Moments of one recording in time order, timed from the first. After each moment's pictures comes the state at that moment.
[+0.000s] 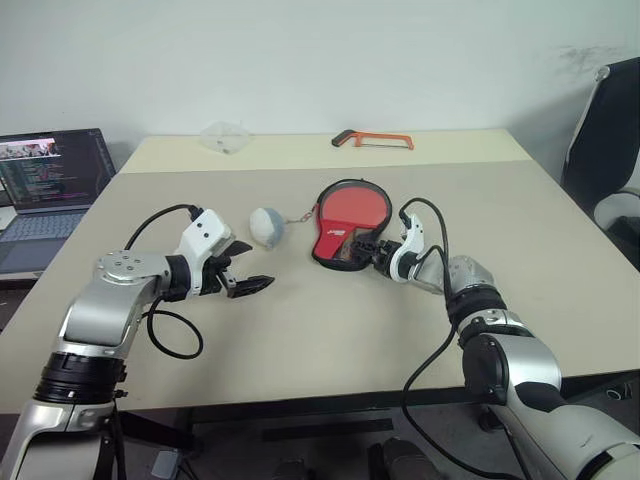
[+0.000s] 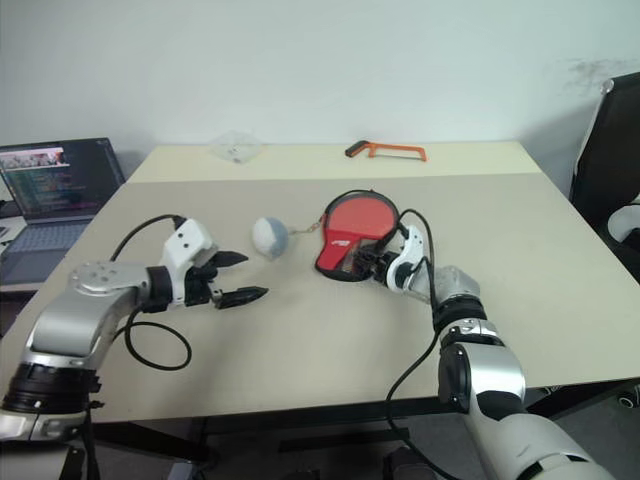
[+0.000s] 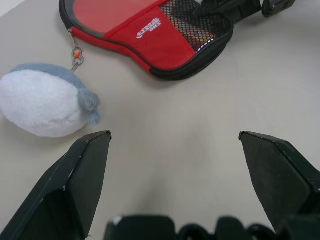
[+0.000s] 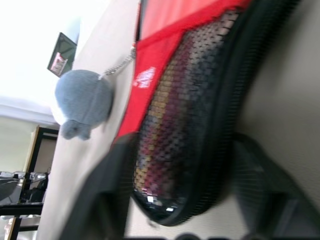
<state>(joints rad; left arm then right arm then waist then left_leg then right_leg) -0.51 0.81 0.02 0.00 -0.25 0.58 -1.00 -1.07 -0.09 -0.37 1.03 0.52 0.73 0.37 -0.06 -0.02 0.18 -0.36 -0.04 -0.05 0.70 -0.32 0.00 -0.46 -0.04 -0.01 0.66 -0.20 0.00</state>
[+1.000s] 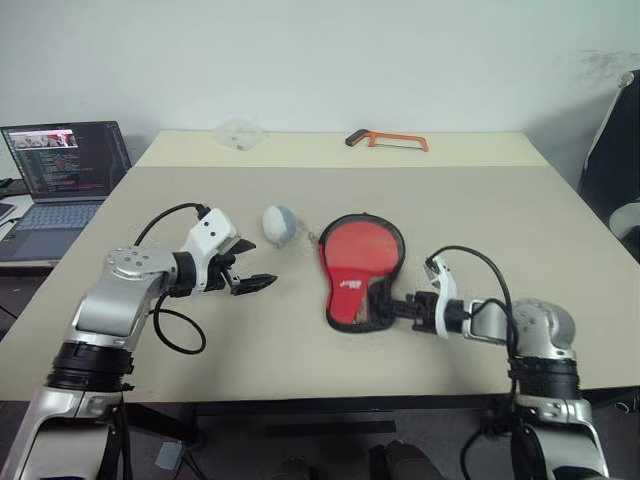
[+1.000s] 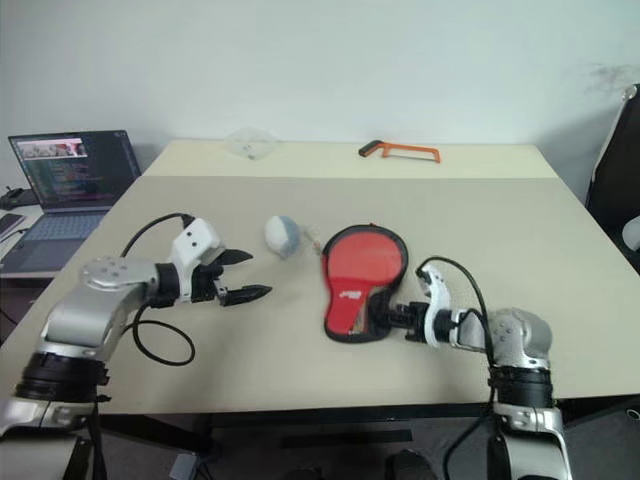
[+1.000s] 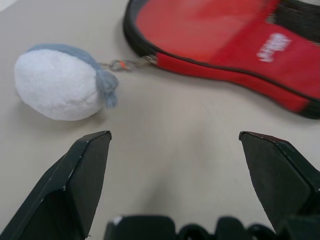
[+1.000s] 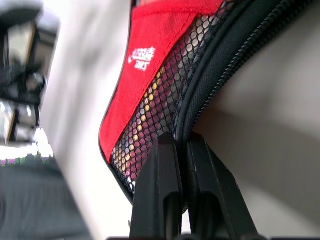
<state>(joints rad) -0.58 0.80 -0.04 0.13 -0.22 0.49 -1.02 -0.50 -0.30 -0.19 -0.04 0.76 1.47 0.44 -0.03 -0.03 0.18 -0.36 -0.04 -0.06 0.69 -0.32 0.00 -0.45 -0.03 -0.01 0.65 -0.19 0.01</state>
